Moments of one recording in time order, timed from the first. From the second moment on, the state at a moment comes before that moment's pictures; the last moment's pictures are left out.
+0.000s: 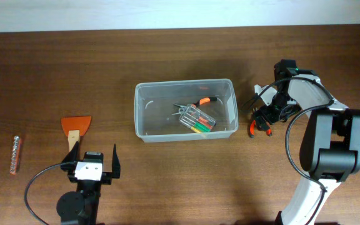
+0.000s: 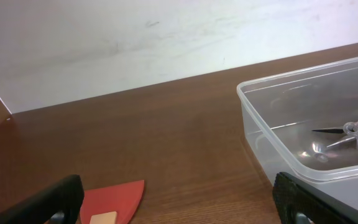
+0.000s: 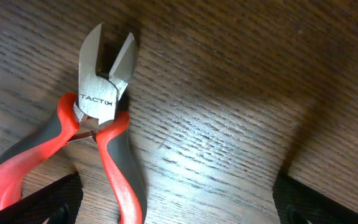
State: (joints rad) left arm 0.09 0.01 0.05 -0.15 0.12 0.20; right arm -0.10 2.09 1.44 -0.98 0.04 -0.58
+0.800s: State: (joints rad) left arm 0.09 0.01 0.05 -0.15 0.12 0.20; right arm -0.10 2.09 1.44 -0.98 0.05 -0.57
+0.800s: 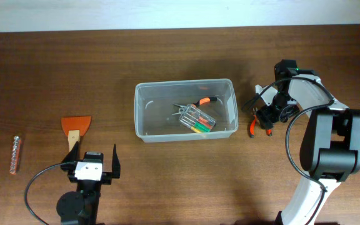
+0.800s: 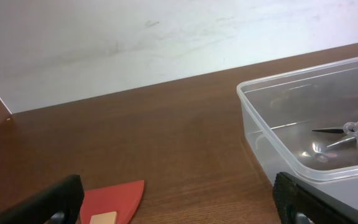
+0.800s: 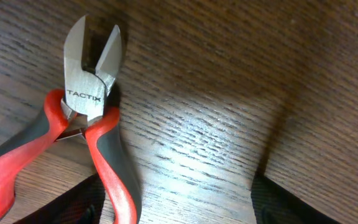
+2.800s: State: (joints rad) left arm 0.09 0.01 0.05 -0.15 0.12 0.20; right arm -0.01 2.09 1.45 -0.96 0.07 -0.55
